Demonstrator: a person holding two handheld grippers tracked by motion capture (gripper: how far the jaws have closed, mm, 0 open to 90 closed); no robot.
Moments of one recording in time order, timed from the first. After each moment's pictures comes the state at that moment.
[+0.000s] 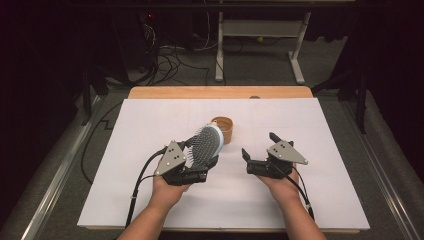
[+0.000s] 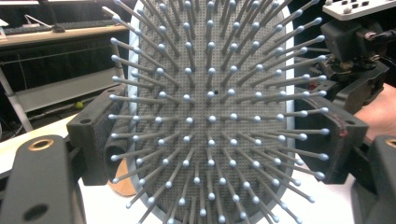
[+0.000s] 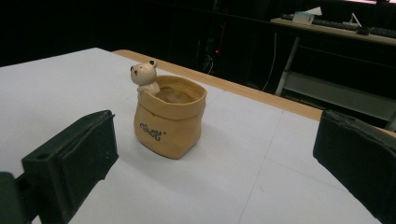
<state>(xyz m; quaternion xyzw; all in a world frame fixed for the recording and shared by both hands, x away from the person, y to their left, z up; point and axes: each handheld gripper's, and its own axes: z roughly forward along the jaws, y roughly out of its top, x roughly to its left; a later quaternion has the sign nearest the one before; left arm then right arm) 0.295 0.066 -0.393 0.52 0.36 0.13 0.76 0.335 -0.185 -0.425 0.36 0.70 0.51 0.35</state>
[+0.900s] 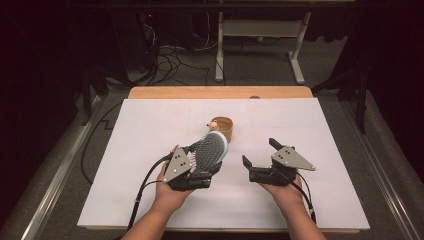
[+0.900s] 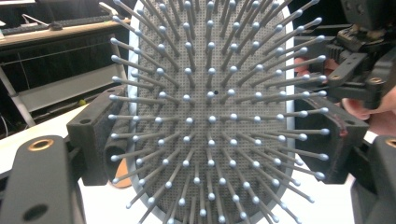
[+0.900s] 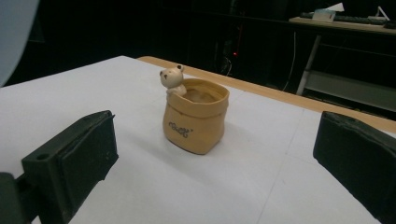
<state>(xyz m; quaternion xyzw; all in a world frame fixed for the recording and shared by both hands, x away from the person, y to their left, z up) 0.289 0.057 -0.406 0.54 0.35 0.14 0.75 0.314 -0.191 -0.419 0.35 0.70 0.53 0.31</state>
